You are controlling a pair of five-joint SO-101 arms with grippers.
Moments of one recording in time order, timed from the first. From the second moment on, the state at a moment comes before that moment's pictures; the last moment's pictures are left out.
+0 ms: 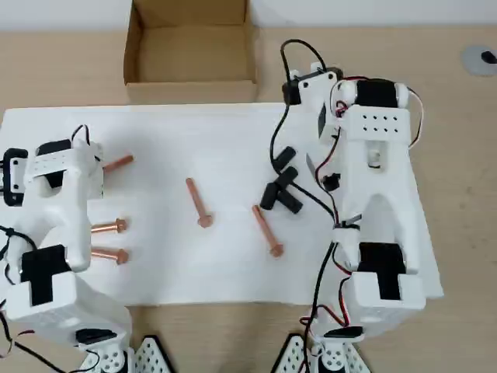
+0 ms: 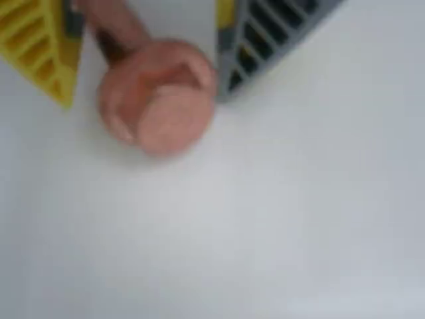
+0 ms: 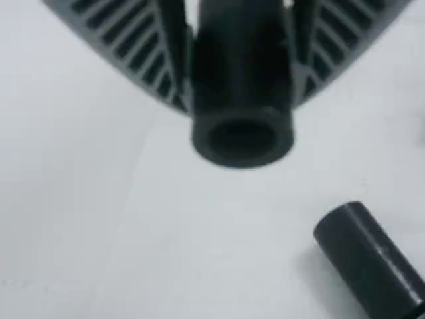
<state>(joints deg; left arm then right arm) -18.4 6.6 25.6 48.4 69.3 -1.7 6.3 -8.5 101.5 12.0</state>
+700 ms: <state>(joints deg) -18.5 9.3 23.6 48.6 66.9 -1.7 6.3 -3.6 101.6 12.0</state>
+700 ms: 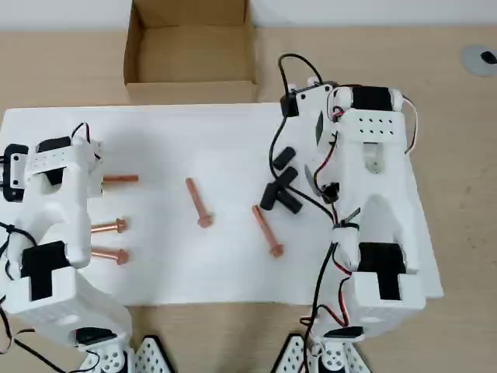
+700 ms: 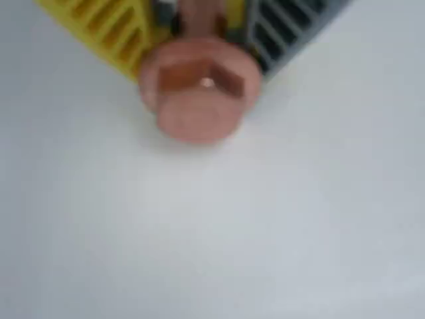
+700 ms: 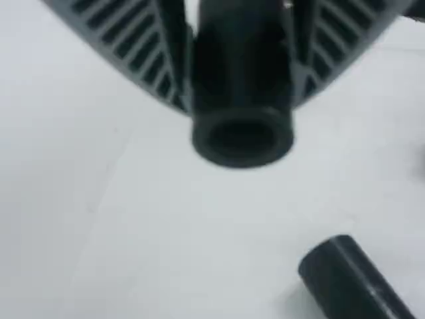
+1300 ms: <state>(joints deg) -18.5 1.1 -6.9 84.7 42.6 -1.7 4.1 -18.1 101.6 13.6</state>
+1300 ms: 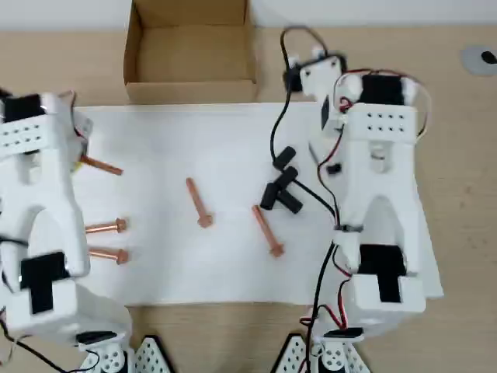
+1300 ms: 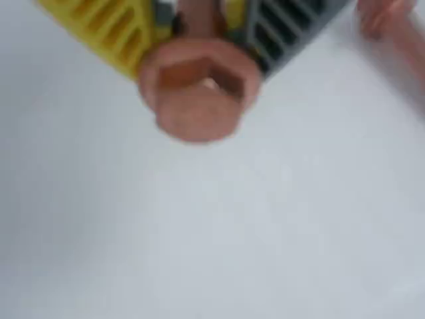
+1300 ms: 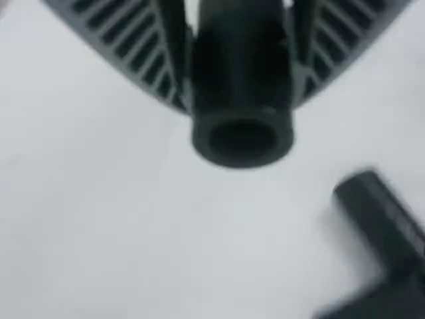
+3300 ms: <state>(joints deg) 0.7 -37.1 9.8 80.3 4.6 -37.7 -102.6 96.9 22.0 -7.6</state>
